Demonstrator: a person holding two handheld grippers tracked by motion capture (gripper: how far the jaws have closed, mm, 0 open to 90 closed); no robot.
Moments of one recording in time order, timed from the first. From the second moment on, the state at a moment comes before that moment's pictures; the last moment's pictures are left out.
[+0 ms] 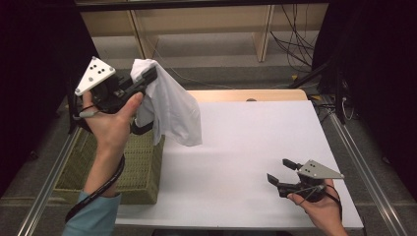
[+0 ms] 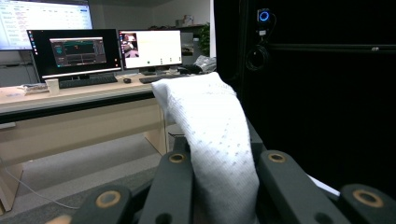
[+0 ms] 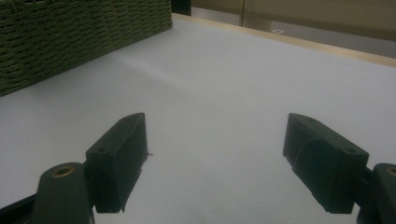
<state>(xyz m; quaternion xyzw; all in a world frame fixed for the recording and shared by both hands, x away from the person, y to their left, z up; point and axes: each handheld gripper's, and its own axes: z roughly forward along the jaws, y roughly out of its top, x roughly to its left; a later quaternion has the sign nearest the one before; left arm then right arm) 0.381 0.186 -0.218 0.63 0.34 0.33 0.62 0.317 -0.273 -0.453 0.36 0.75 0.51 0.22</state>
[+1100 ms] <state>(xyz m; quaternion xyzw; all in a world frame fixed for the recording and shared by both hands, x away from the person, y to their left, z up) 0.384 0.165 -0.218 0.63 0.33 0.32 0.62 0.317 -0.273 -0.453 0.36 0.75 0.51 0.22</state>
